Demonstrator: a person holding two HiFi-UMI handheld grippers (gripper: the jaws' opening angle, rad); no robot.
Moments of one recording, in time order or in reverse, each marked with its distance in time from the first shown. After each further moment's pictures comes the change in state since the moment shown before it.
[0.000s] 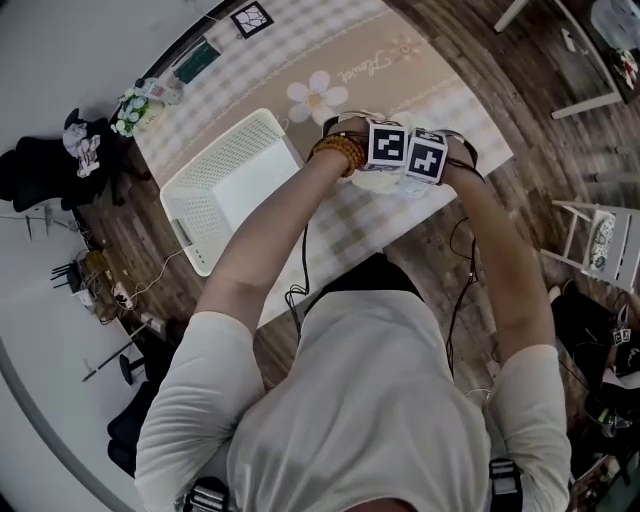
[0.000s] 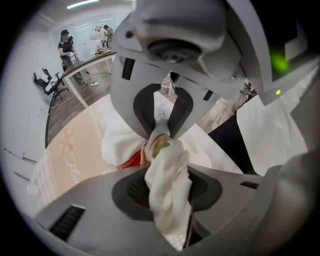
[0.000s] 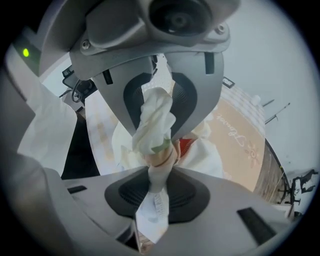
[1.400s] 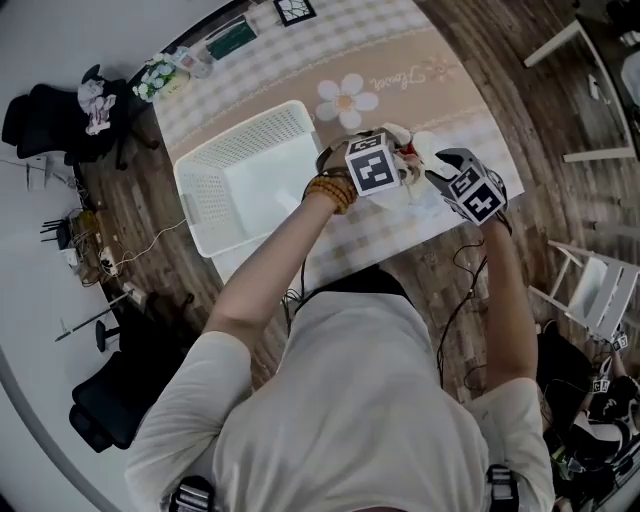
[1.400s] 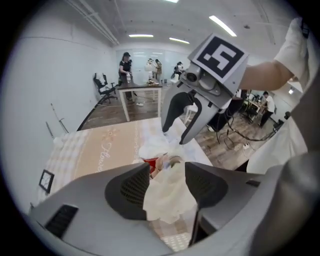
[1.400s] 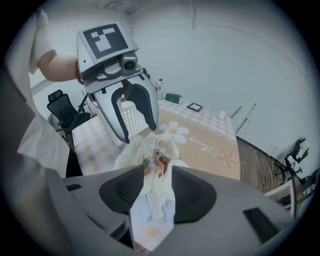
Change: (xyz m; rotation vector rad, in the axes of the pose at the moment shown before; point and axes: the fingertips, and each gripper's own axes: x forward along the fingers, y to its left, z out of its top) left arm -0.070 -0.007 -0.015 -0.382 -0.374 0.278; right arm -0.064 -0.012 0.014 0.219 -0.320 -0.187
